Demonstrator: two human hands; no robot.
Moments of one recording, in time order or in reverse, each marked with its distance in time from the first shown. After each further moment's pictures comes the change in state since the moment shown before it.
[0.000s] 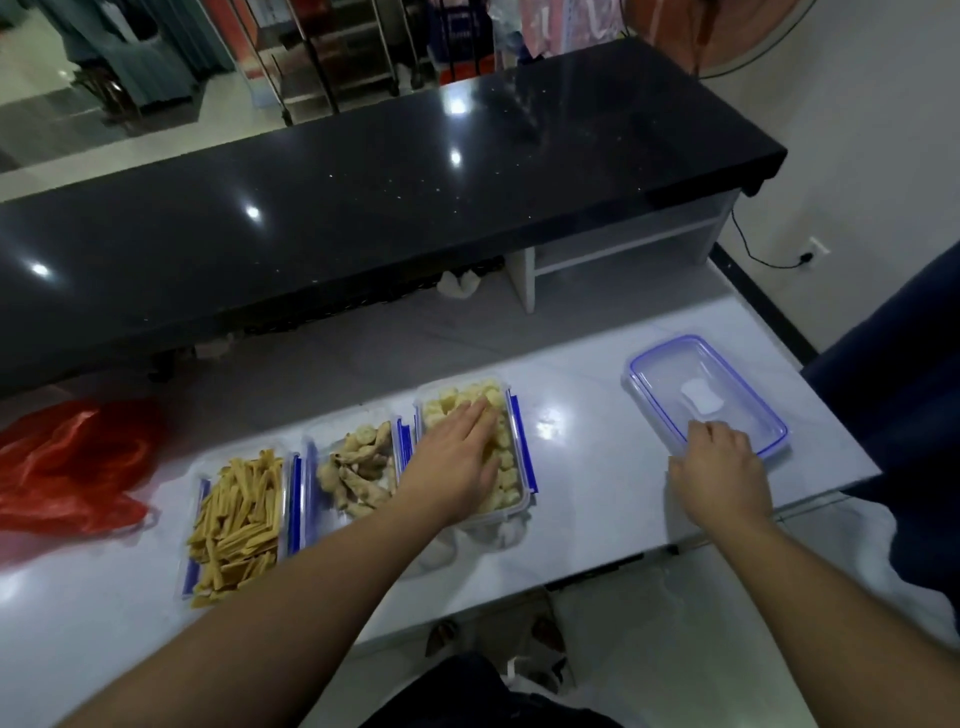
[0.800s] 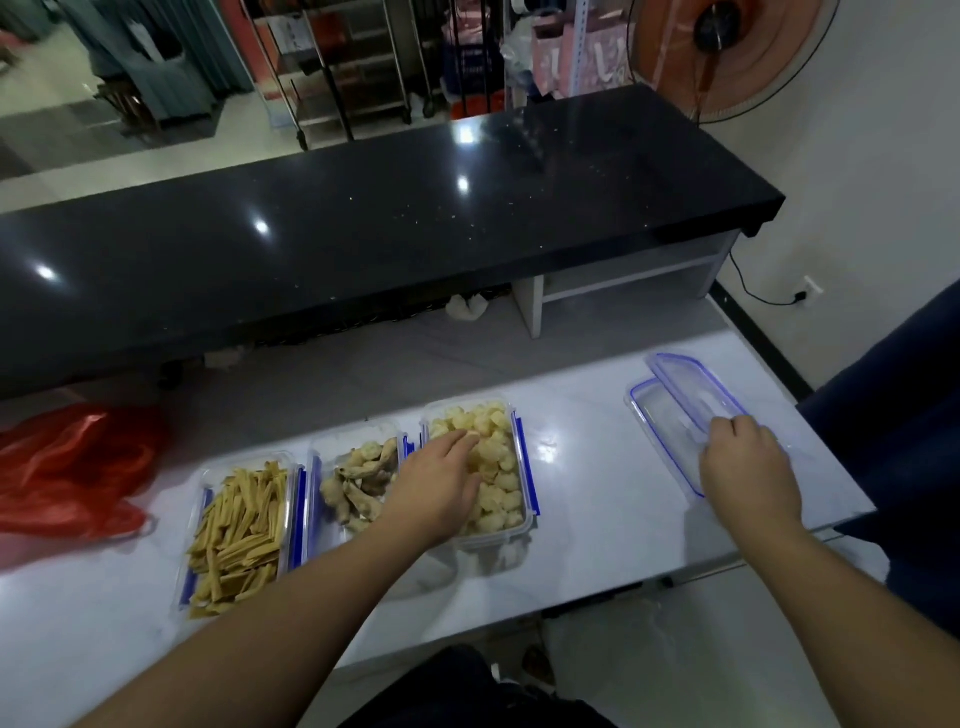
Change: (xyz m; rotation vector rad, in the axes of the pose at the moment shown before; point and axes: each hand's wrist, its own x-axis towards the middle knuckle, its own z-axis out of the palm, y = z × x) left_hand -0.015 -0.016 -0.012 -0.100 0.066 -0.115; right_hand 0.020 0.011 -0.041 -0.127 0.336 -0.164
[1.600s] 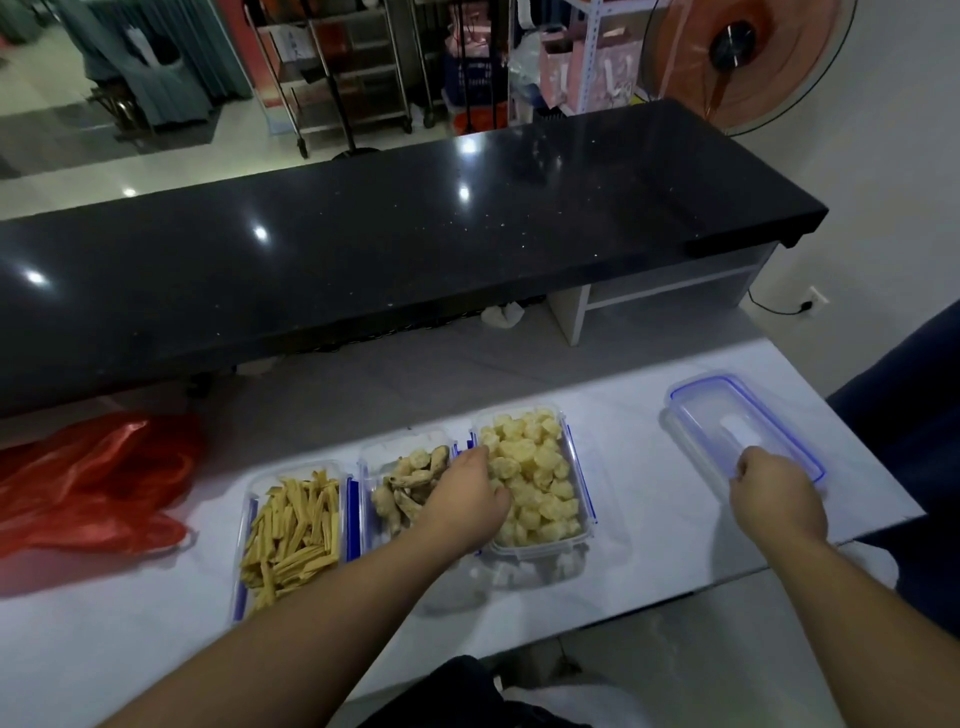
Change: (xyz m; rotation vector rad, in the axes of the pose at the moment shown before) left_hand -0.014 -0.027 -0.032 -0.283 -0.143 -0.167; right_hand -0.011 -0.038 0.020 0.217 -0.253 0.407
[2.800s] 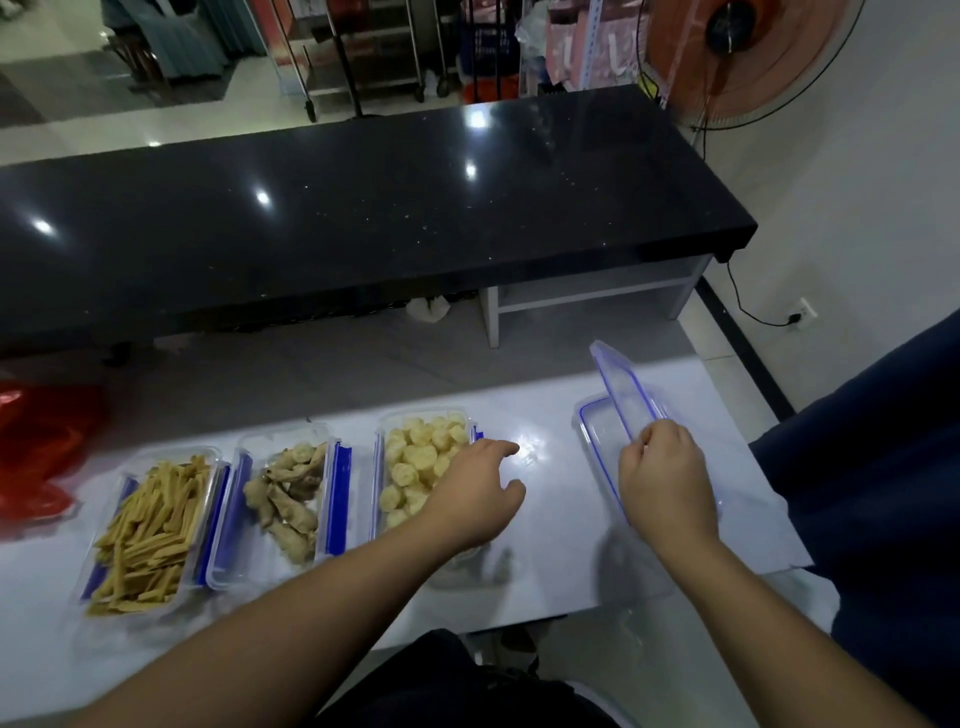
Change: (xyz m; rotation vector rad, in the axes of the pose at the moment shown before) left_hand 0.044 0.160 0.082 -0.069 0.038 0.083; right_hand 0.042 0.001 -0.062 0.340 0.126 -0.267
